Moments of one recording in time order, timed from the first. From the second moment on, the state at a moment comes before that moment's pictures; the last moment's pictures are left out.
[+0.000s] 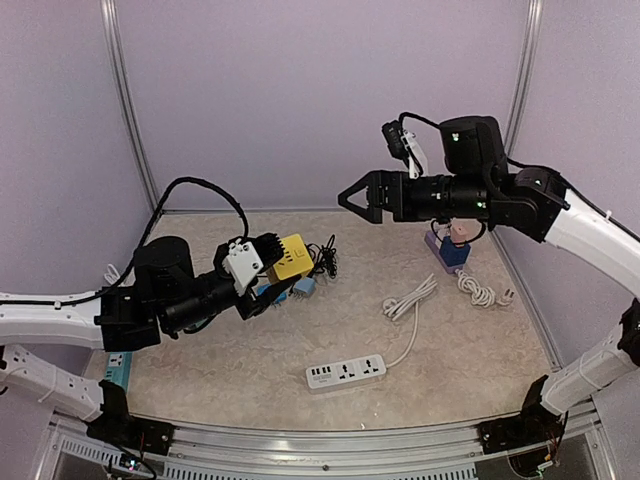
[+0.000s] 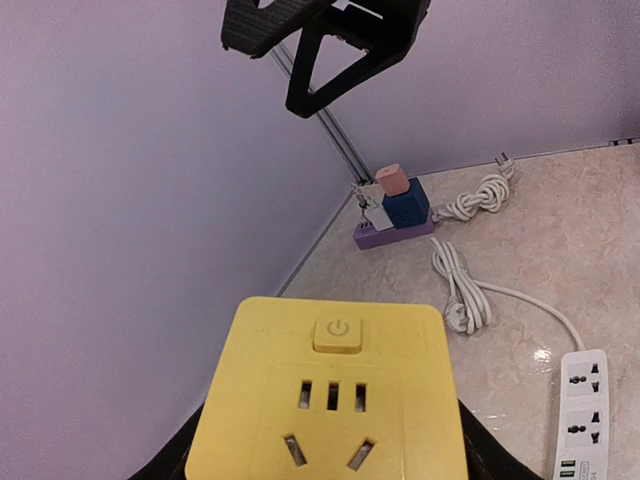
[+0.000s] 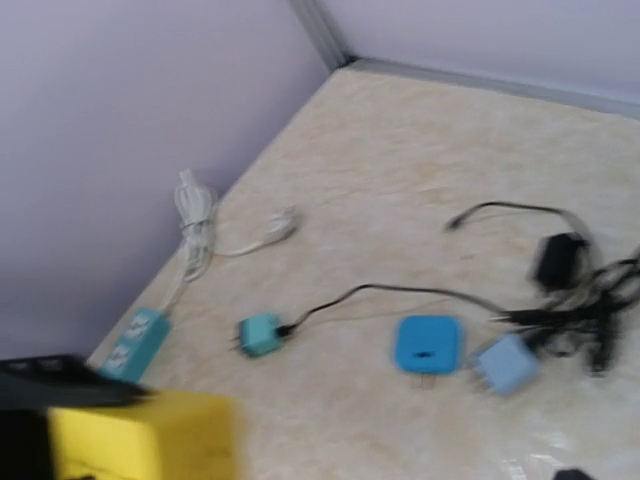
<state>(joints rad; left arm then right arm) -1.11 1.10 0.74 0.27 -0.25 0.52 0.87 1.36 1.49 -0.48 -0.10 0.45</state>
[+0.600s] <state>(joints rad) -1.13 1.25 0.78 0.48 -0.35 0.57 1.11 1.58 1.56 -0.49 0.02 0.42</state>
